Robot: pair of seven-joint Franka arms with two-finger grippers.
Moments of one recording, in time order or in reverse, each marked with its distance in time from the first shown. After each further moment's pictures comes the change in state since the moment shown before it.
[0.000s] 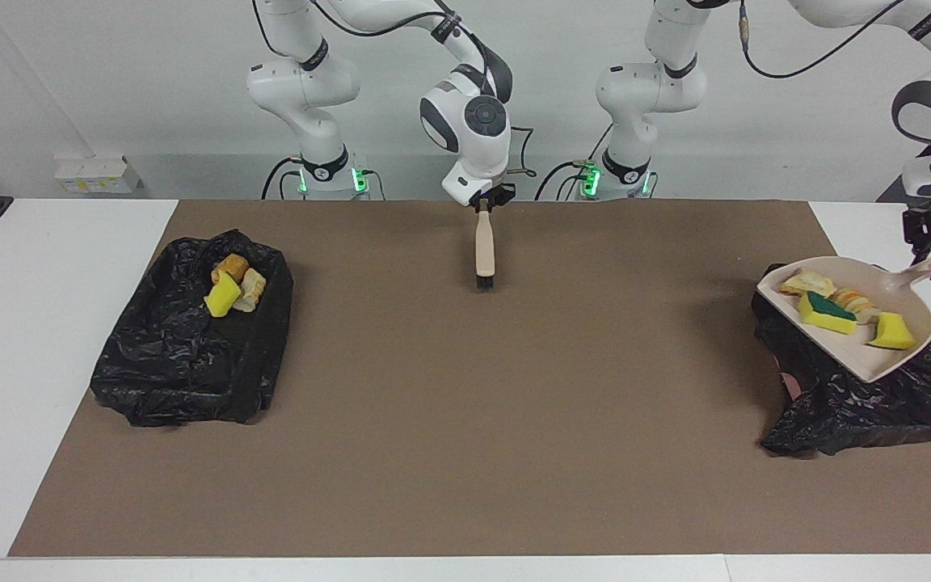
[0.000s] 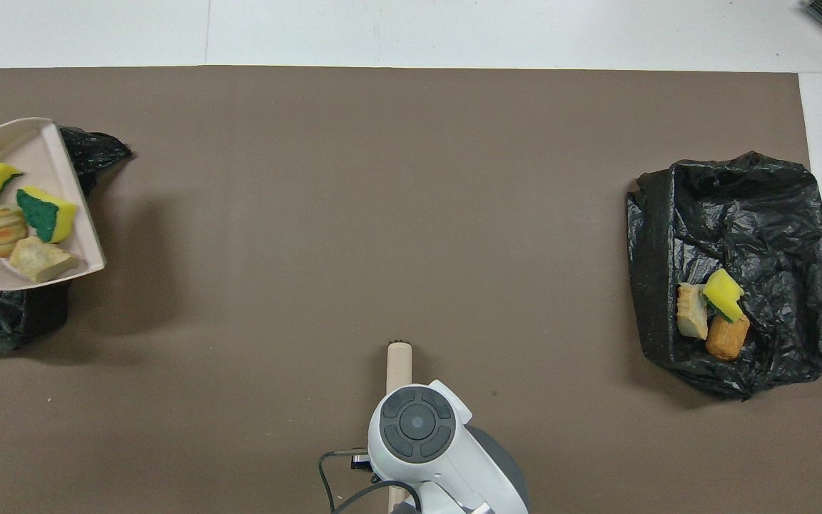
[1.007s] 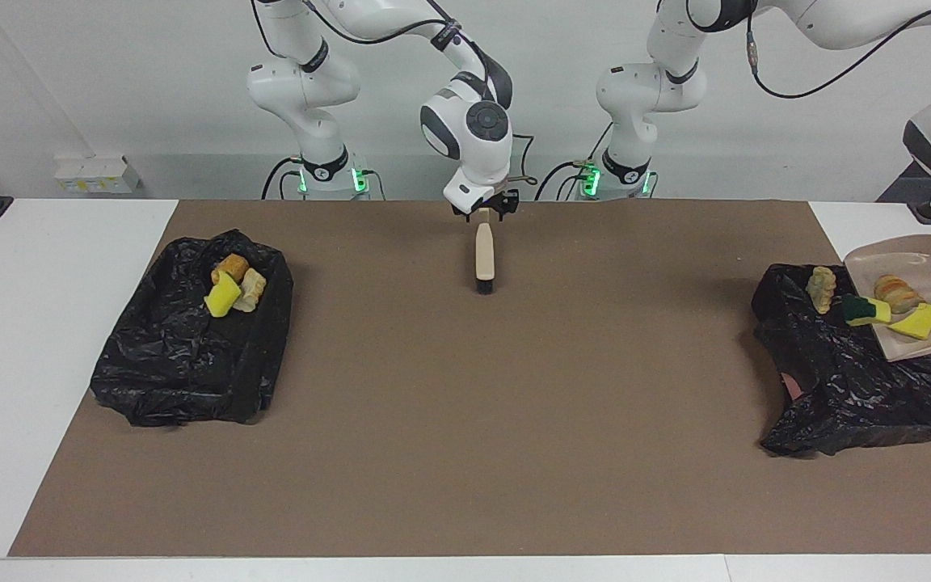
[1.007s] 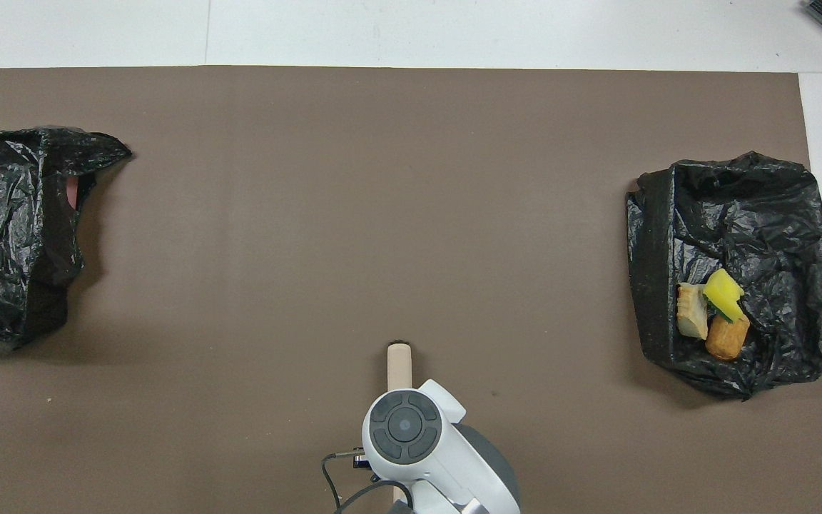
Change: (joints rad) left arm -0.020 0.089 -0.019 0.058 0.769 0.086 0.051; right arm -0.021 0.033 -0.047 0.070 -0.075 0.020 0.000
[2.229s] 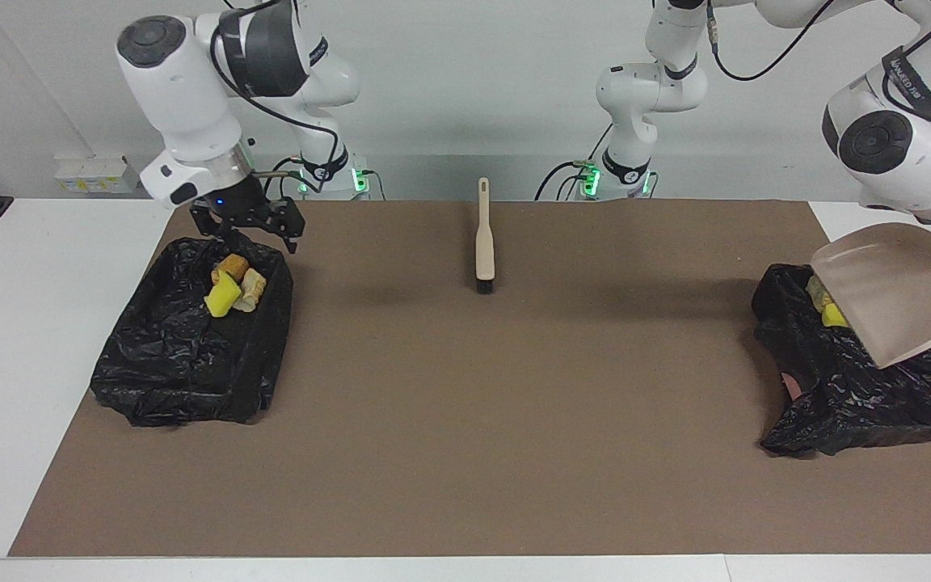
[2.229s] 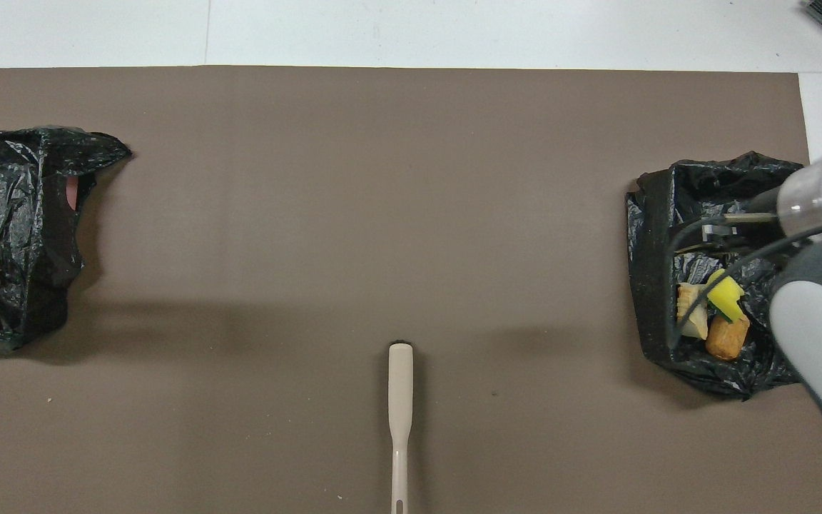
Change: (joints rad) left arm -0.018 -0.107 -0.367 0.013 0.022 -0.481 -0.440; right arm -0.069 -0.145 -0.711 0.412 -0.191 -0.402 -0.675
